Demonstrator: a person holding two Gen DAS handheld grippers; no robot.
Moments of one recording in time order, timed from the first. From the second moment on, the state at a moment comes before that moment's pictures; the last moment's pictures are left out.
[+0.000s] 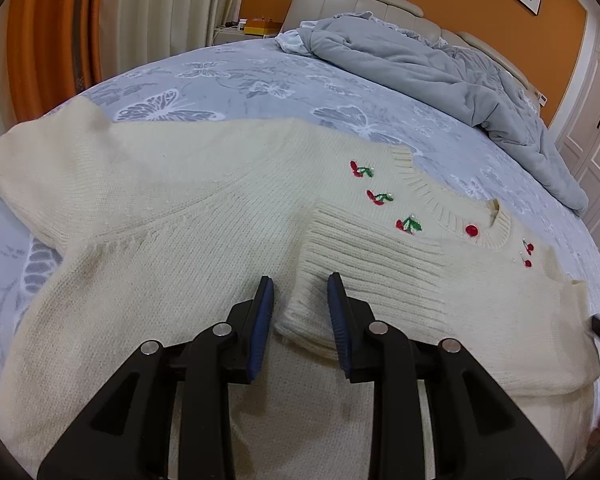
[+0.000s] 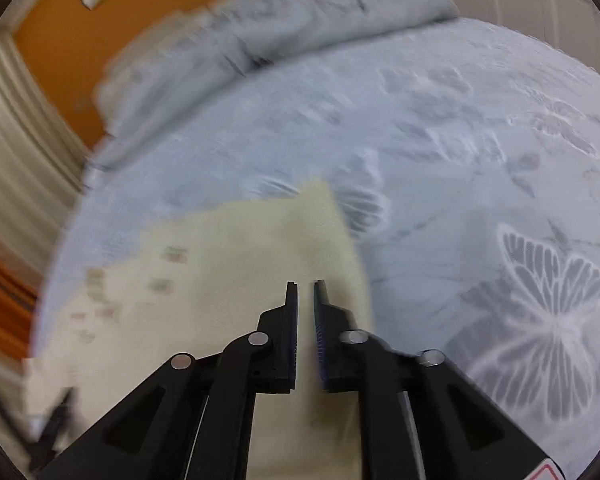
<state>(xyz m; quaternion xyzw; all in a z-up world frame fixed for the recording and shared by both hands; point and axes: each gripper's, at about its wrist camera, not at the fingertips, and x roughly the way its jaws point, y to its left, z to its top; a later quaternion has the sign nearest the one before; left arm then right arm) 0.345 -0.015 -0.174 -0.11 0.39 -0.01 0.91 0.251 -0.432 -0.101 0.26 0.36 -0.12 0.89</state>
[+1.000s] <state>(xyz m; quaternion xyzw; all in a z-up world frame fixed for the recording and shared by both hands) 0.330 0.256 -0.115 -0.32 0.32 0.20 0.87 0.224 -0.354 -0.135 0.07 0.38 -0.19 0.90</state>
